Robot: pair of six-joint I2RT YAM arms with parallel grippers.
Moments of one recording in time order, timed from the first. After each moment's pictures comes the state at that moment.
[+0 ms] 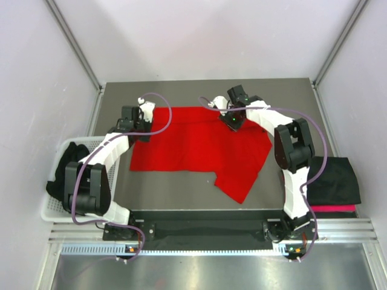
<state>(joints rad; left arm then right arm) -0.11 1.51 0.99 -0.26 0.12 0.18 0.40 2.11 1.68 -0.66 -0.12 -0.58</state>
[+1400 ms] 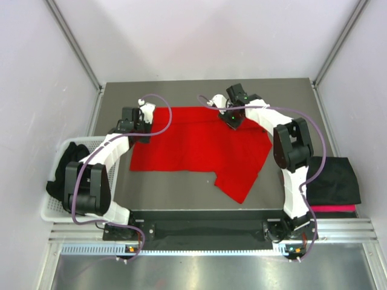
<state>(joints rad) -0.11 1.51 0.97 -0.26 0.12 0.18 0.41 2.12 1.71 -0.67 -0.11 -0.59</state>
